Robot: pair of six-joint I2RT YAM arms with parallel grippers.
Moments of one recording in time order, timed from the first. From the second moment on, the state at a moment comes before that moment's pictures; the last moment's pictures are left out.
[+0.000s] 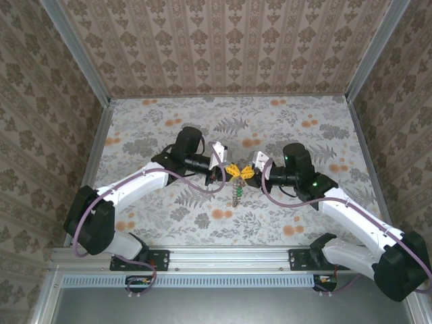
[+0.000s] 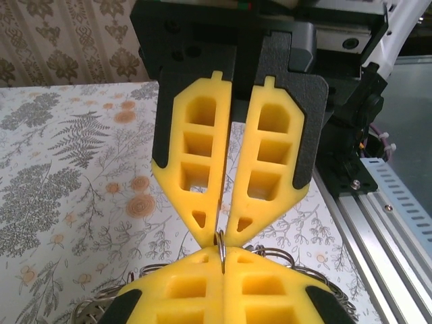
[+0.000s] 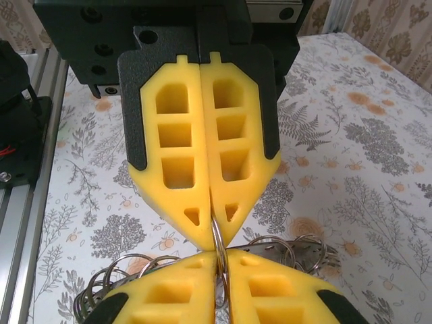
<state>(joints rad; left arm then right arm) -0.71 1.45 0.97 -0.08 1.00 0.48 0.49 1.04 0.70 -0.13 -0.64 -0.39</state>
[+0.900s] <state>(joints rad) -0.77 1.42 1.05 -0.32 0.78 0.64 0.49 1.03 0.73 -0.28 -0.60 -0.41</state>
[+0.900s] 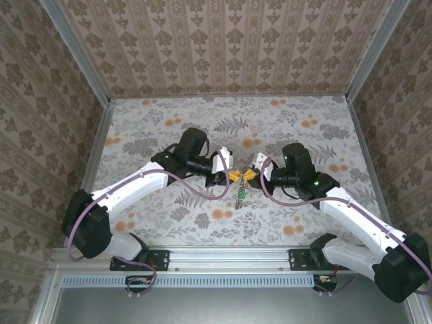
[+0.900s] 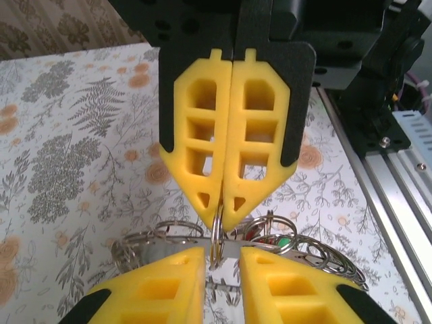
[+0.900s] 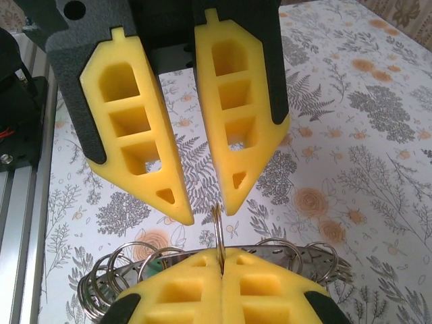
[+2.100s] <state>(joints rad) -0.81 1.48 1.15 -0.42 0.73 0.69 0.50 1.03 0.75 -0.34 -0.54 -0.46</state>
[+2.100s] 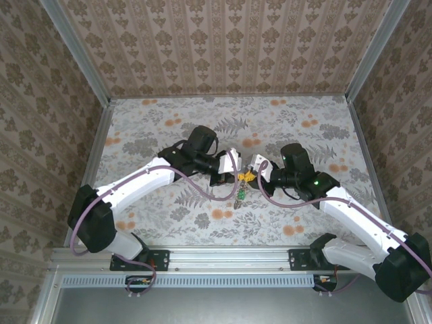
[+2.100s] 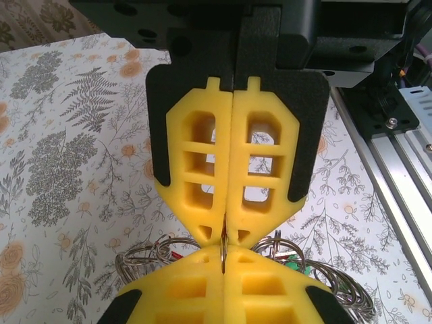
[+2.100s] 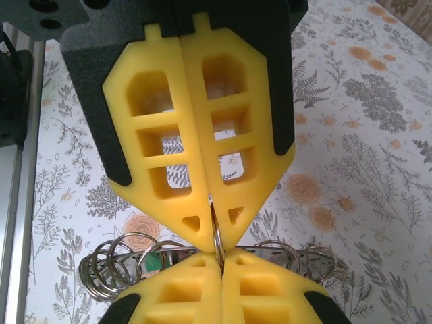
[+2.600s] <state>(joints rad) -0.74 1.45 0.97 0.00 0.95 0.43 0.49 1.02 0.66 -0.11 -0.58 -0.37</state>
